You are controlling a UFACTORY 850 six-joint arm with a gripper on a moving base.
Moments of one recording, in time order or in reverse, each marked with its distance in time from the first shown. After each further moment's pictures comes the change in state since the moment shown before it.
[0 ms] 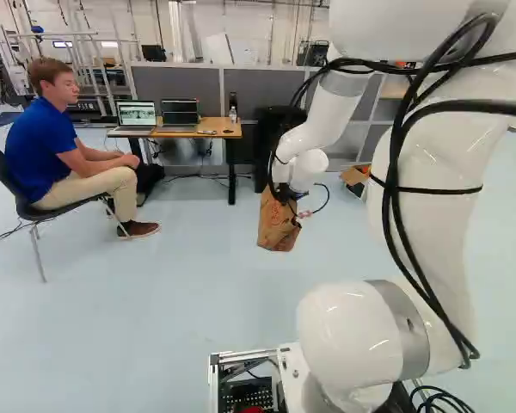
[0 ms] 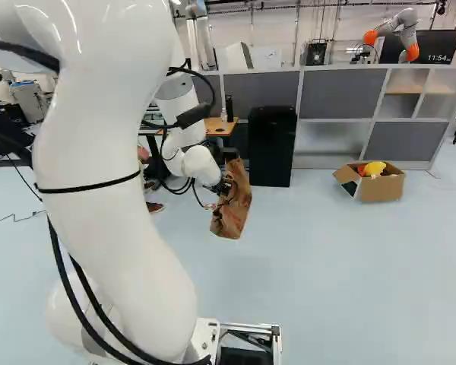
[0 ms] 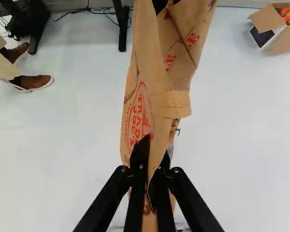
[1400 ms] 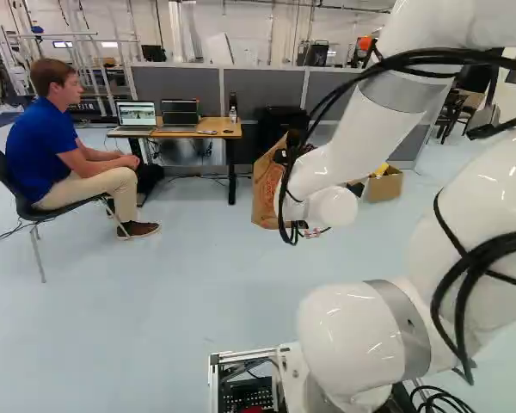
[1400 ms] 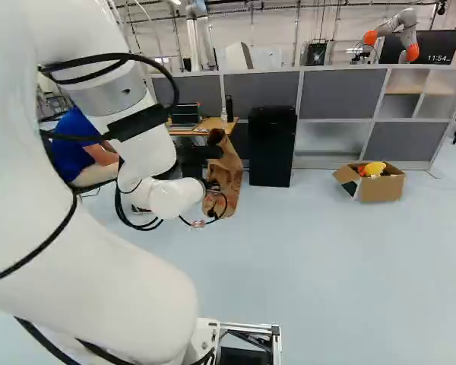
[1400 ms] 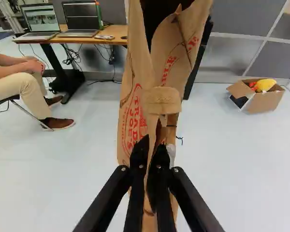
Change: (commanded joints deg) arm 2.4 23.8 24.7 -1.3 27.5 0.0
